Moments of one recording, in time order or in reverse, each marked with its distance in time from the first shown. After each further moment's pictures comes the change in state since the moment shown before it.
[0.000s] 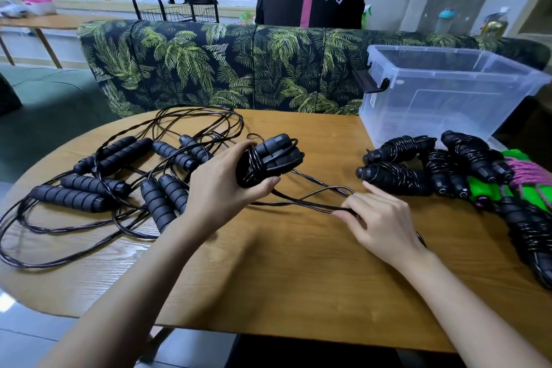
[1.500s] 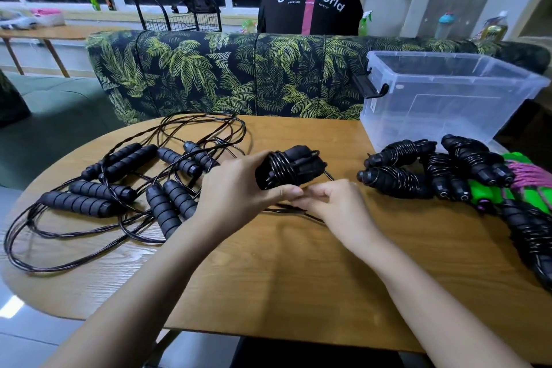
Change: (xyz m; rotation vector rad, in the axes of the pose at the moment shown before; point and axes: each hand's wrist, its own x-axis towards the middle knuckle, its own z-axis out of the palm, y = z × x) left_hand 0.004 0.035 -0.022 0.060 -0.183 -0.002; right_hand 0.068 -0.075 -0.018 0.673 -0.366 0.645
